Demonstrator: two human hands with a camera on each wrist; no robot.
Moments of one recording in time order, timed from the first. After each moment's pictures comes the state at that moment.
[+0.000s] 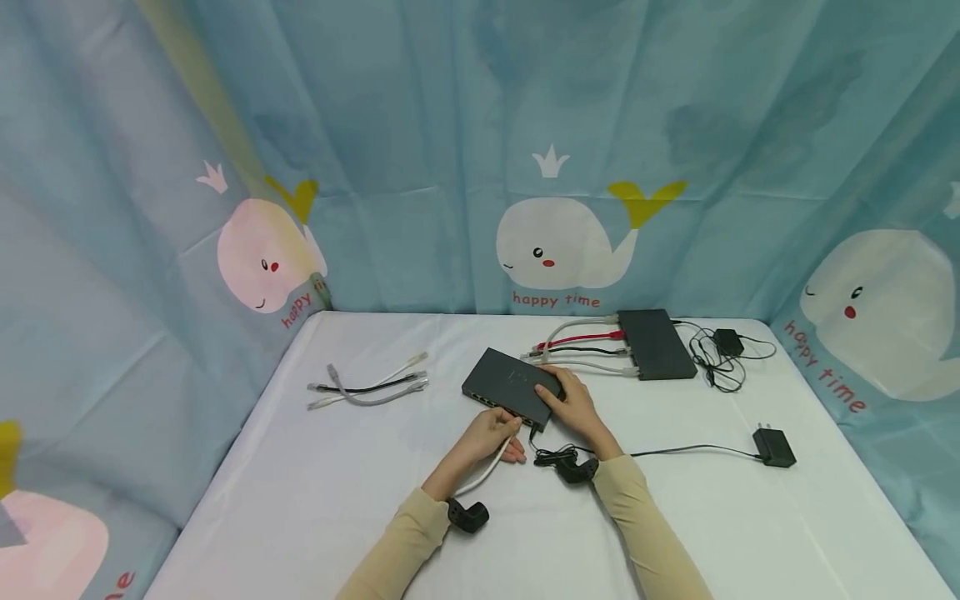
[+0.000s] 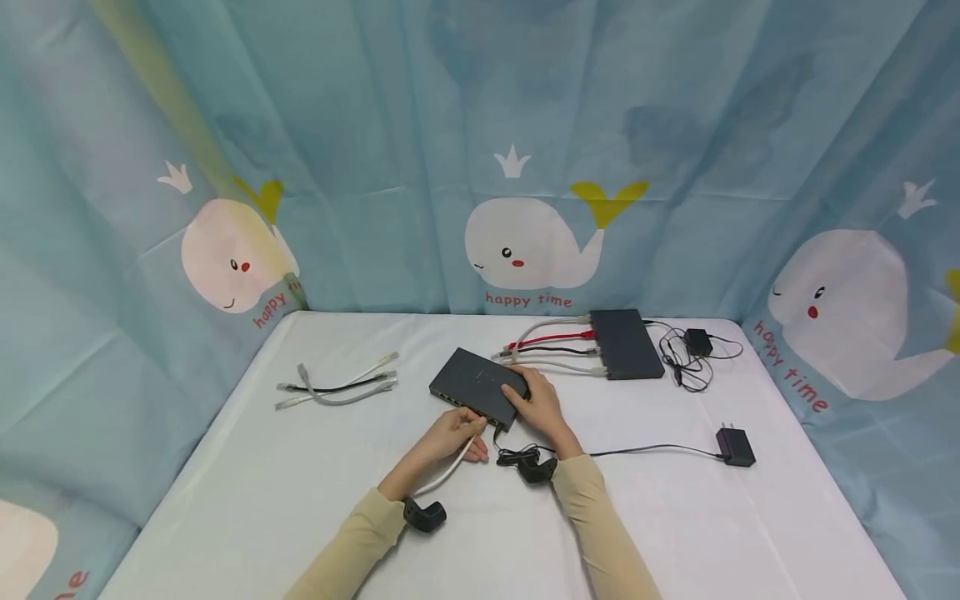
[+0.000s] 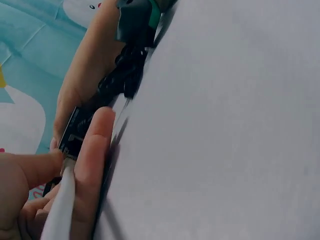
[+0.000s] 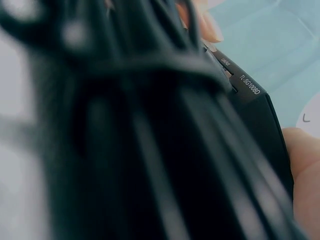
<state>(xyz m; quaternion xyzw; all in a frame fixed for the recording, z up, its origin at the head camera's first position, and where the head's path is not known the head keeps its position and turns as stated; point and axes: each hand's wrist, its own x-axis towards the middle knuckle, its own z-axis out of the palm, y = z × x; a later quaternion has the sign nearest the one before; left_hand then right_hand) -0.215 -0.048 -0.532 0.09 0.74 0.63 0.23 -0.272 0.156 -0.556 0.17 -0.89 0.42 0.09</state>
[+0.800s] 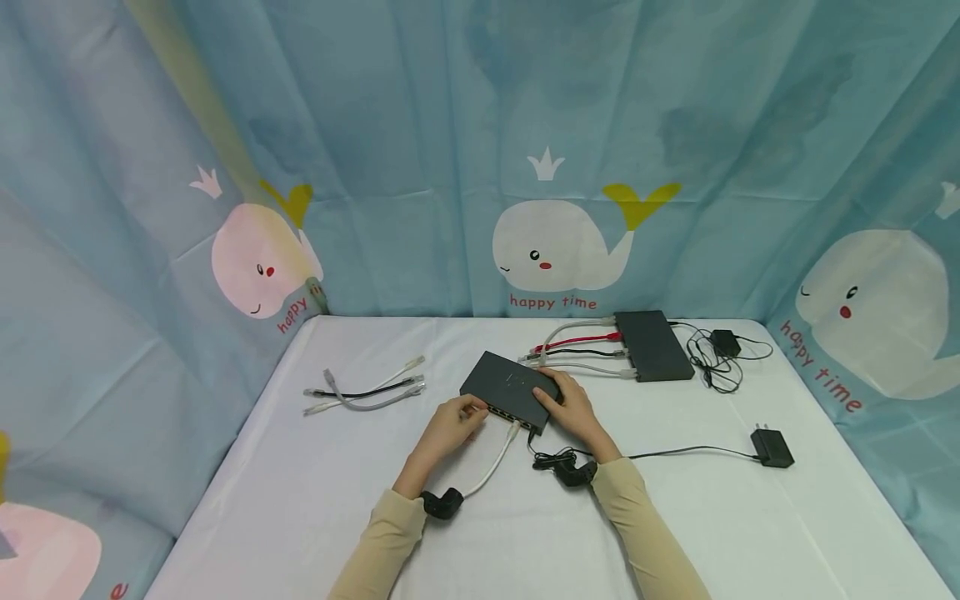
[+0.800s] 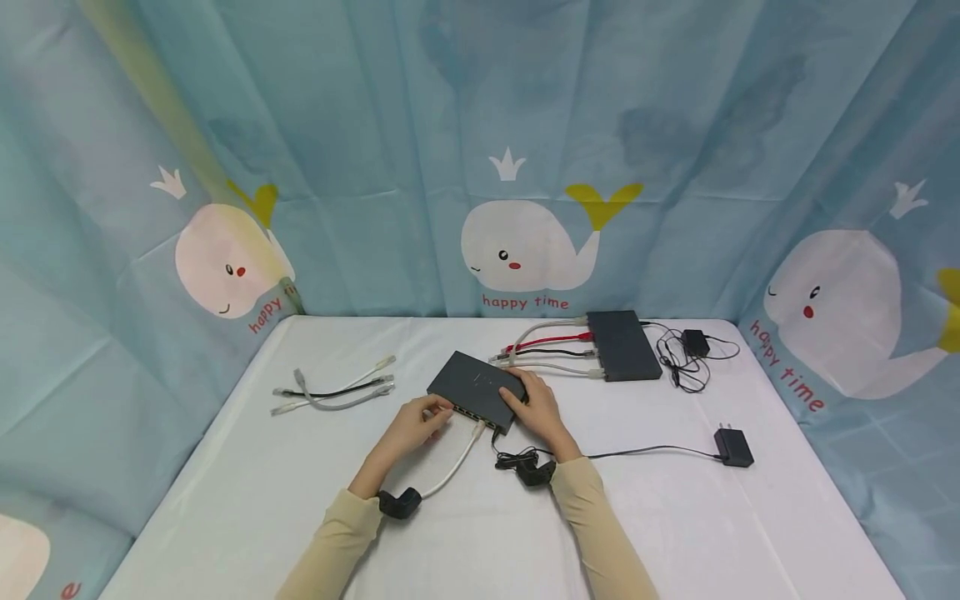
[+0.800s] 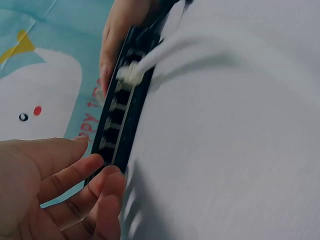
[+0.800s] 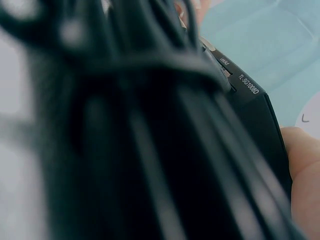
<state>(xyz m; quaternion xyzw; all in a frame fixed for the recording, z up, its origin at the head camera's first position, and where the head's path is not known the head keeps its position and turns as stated) -0.224 -0.096 -0.508 0.12 0.89 0.43 0.05 -0.273 0.157 -0.557 0.17 -0.89 0.42 0.08</state>
